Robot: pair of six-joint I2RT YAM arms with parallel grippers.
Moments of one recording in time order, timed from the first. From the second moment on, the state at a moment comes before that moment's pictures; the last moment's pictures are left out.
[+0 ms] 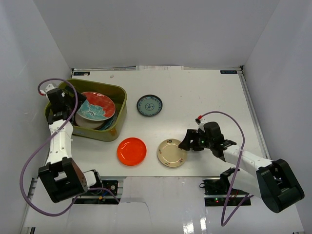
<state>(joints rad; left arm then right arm) 0.35 1.23 0.95 -0.28 0.10 -0.63 0.47 1.08 0.31 0.03 -0.38 0.50</state>
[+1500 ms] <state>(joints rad) -0.20 0.87 1.36 -0.33 0.49 -0.49 0.92 2.27 2.15 -0.12 -0.17 0.60</state>
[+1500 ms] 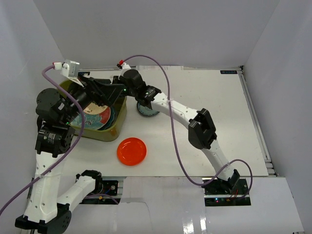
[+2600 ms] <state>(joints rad) -0.45 0.78 1.03 -0.21 0.13 -0.31 0.61 2.06 1.36 -0.05 0.09 0.57</state>
